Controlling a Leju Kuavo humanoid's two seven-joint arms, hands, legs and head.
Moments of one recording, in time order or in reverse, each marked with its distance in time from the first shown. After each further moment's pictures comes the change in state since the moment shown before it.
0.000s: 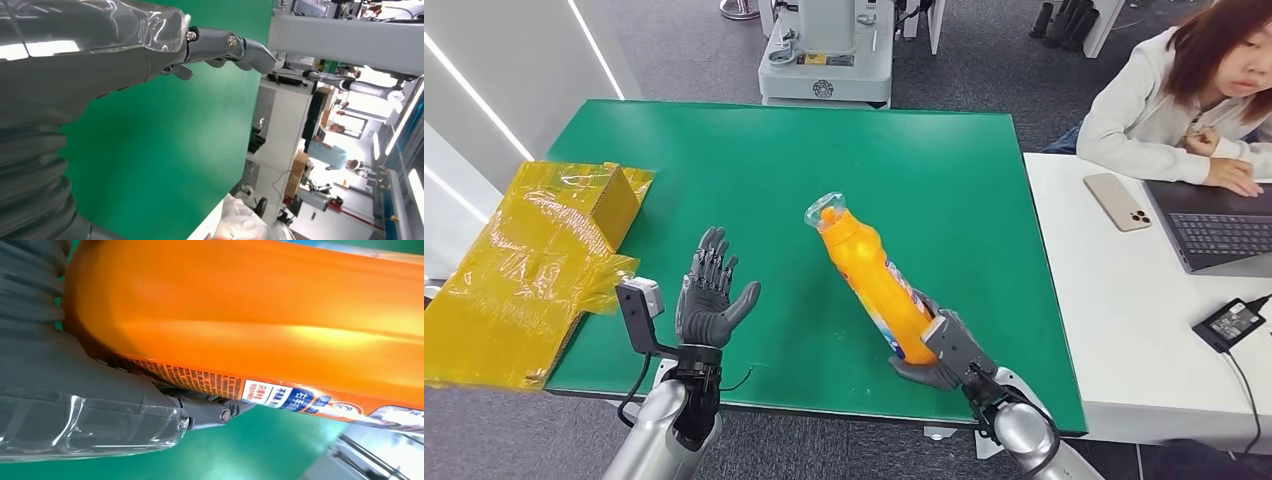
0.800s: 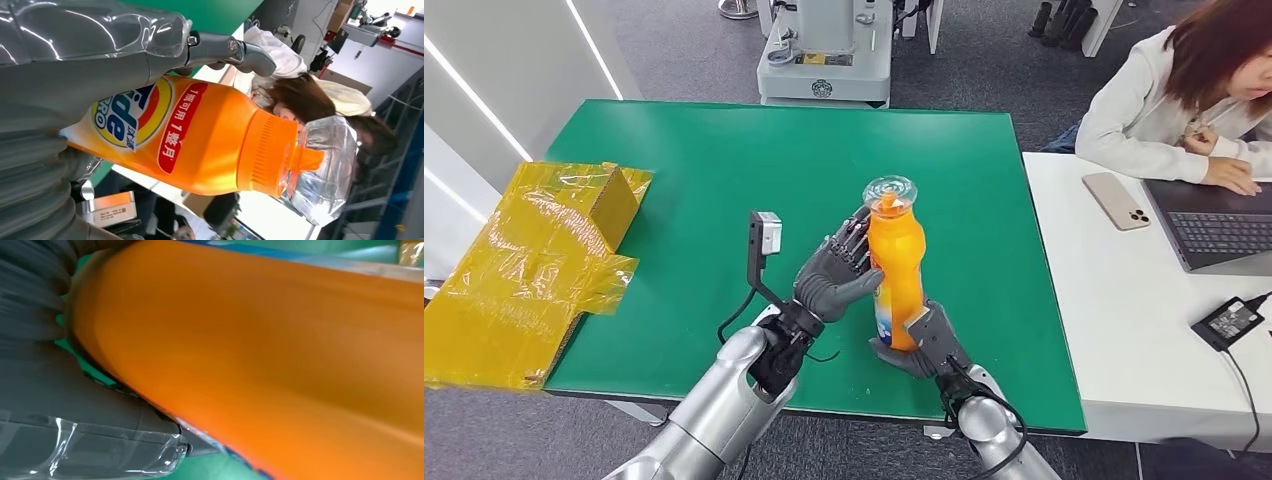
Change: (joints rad) left arm -0.306 -0.168 -0.254 0.282 0.204 -0.351 0.229; right arm -0.030 0.215 -0.117 0.231 0.120 -0.026 -0.084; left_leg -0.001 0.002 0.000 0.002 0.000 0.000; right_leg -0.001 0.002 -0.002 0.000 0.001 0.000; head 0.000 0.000
